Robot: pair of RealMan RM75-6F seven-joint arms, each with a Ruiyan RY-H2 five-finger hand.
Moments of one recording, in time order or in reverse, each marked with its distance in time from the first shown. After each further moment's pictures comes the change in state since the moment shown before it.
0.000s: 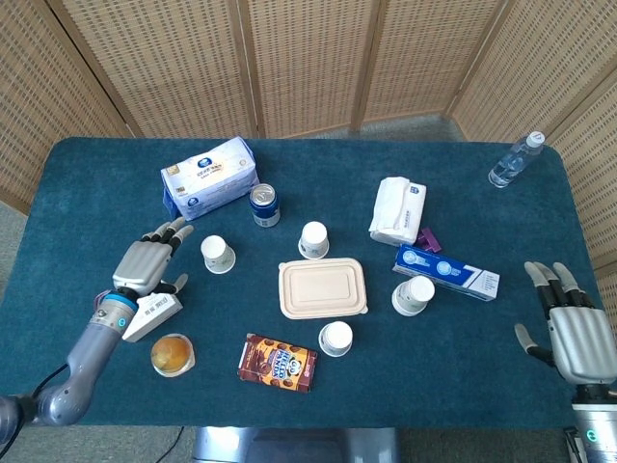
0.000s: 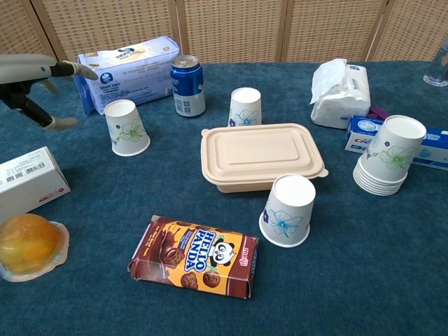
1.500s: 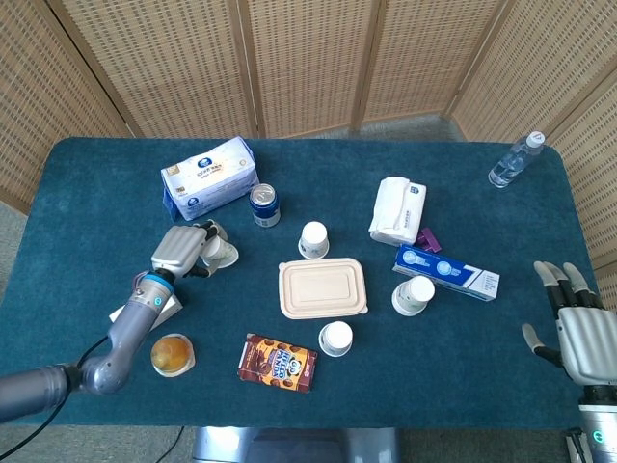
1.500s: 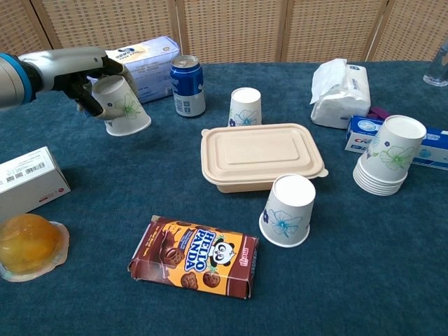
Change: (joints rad) left arm -0.135 -0.129 -0.012 0.154 0.022 -0.038 -0.173; right arm -0.010 0.013 0.011 -0.006 0.022 0.000 0.005
